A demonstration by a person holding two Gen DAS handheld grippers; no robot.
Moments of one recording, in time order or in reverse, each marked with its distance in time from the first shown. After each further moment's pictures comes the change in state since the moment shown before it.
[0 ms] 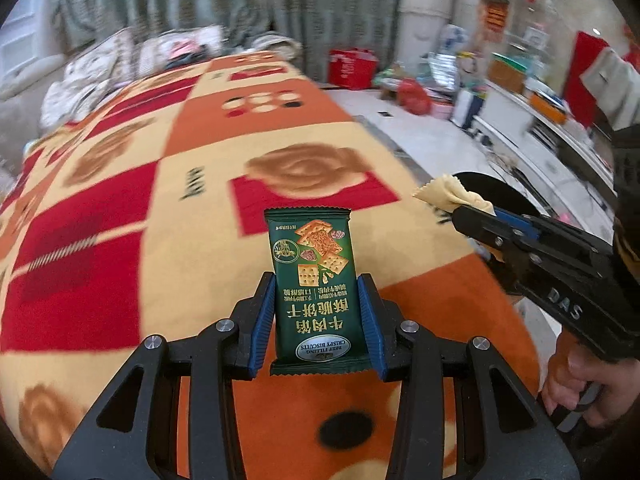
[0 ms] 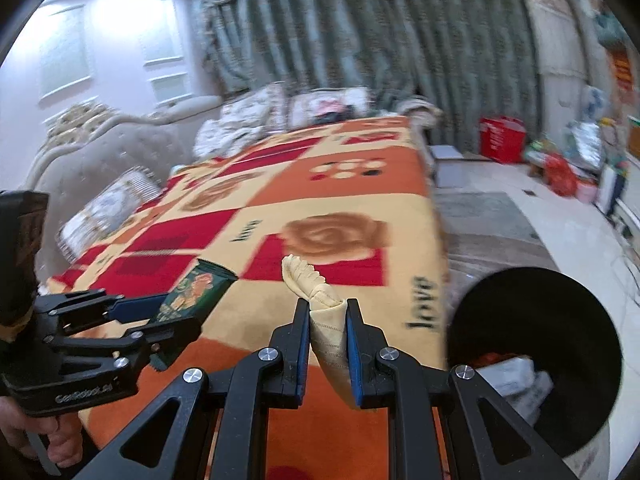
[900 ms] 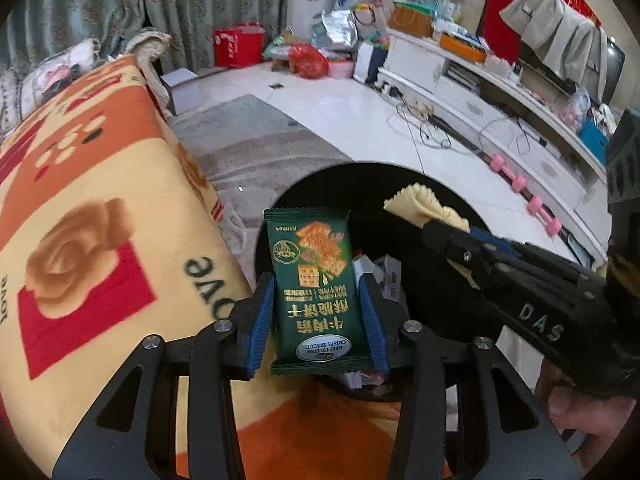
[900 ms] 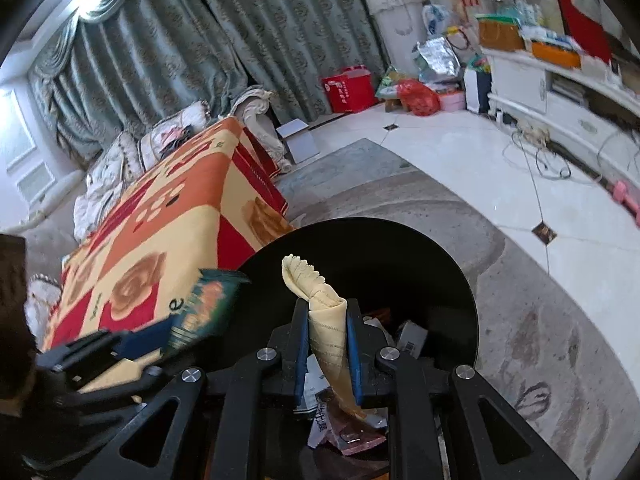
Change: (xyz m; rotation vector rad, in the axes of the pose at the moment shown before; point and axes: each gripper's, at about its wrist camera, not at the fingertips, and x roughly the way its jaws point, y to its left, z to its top) left arm 0.119 -0.151 0.065 0.235 0.120 -0.254; right arm -0.027 -0.159 -0.018 0.447 0.027 -0.317
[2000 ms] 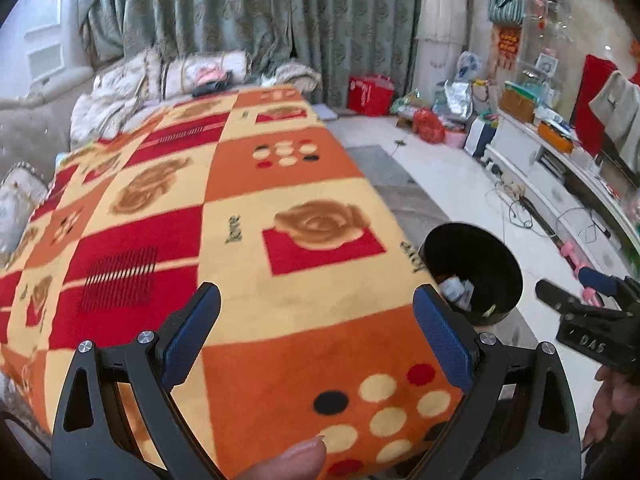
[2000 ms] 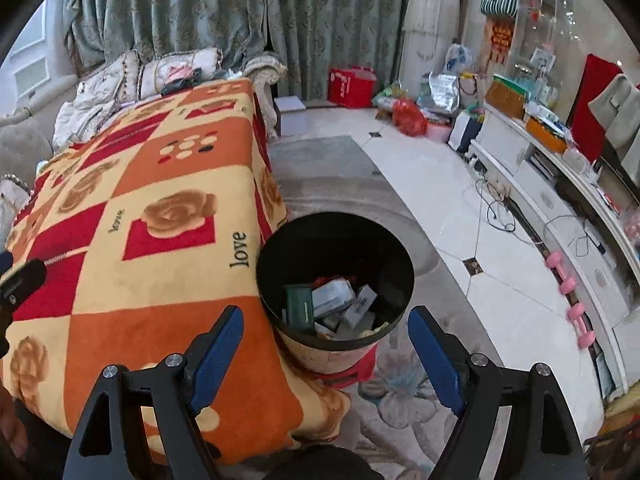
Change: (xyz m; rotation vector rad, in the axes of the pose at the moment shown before) left arm -0.244 0.076 -0.082 -0.294 -0.175 0.332; right arm -0.145 0.113 -0.017 -0.311 0.081 -0.244
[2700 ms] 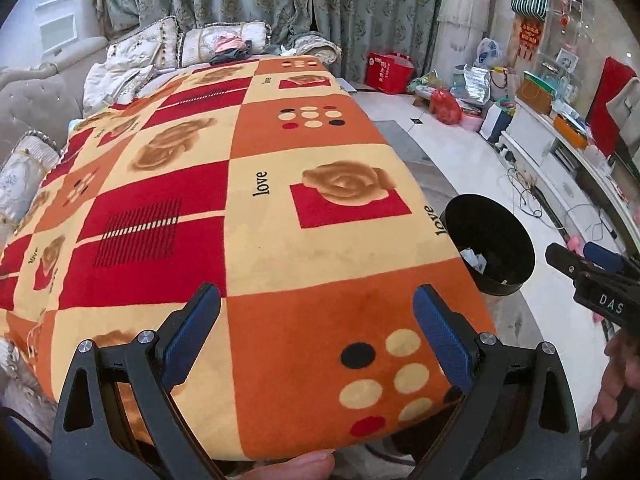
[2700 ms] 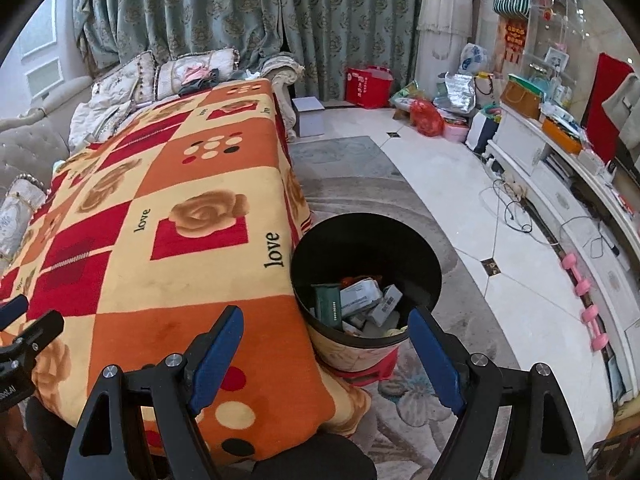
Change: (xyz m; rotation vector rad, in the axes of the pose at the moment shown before) left arm -0.011 0.021 -0.027 -0.046 0.089 0.039; right arm -0.006 0.022 0.004 -0.003 0.013 0.067
